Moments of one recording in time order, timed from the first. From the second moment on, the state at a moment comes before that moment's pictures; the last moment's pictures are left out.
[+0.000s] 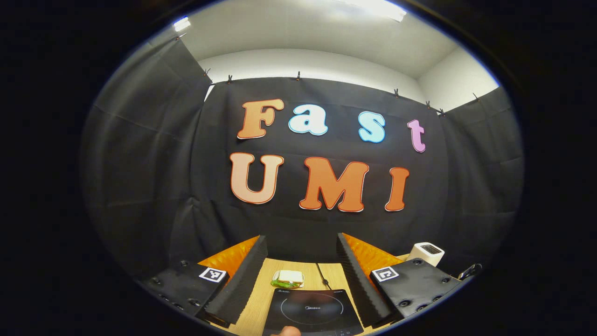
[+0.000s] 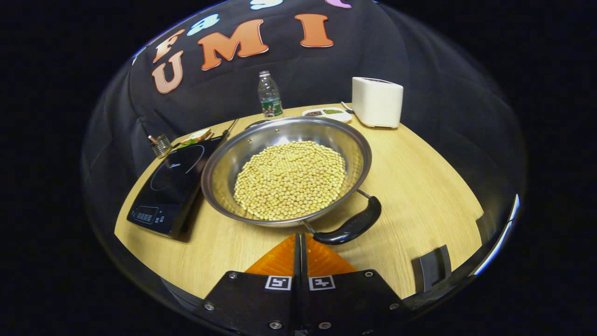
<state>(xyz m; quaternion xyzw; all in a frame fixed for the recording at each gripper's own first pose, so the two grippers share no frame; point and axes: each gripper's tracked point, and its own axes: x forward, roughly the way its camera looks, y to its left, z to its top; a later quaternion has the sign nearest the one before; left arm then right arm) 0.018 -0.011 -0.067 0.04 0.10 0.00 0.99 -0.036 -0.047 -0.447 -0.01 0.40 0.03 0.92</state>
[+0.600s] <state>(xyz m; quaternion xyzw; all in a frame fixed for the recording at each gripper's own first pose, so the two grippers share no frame) 0.039 -0.046 -0.073 0.04 0.11 -0.03 0.99 0.001 -0.087 -0.452 0.07 0.40 -0.03 0.91</state>
